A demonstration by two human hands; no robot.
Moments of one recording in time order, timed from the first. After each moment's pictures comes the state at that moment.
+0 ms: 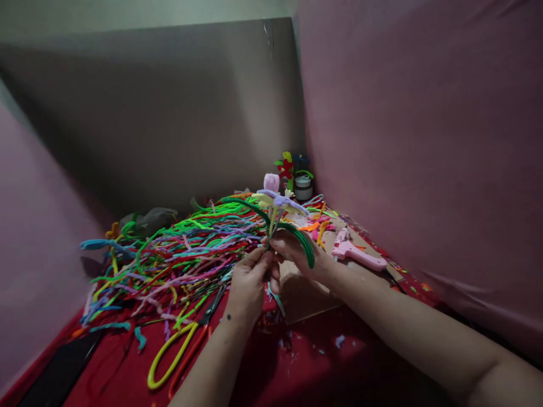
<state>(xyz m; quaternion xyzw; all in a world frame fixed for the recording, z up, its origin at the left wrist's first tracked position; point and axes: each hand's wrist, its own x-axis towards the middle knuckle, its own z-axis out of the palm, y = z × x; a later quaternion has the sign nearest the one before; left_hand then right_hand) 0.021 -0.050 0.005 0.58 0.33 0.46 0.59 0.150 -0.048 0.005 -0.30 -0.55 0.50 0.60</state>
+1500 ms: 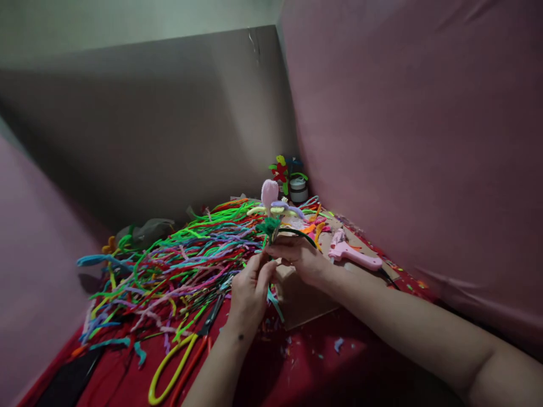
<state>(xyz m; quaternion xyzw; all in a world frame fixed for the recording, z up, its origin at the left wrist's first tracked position) 0.016 -0.047 0.001 0.73 0.40 0.45 0.32 0.155 -0.044 0.001 -0.29 -0.47 0.57 0.61</state>
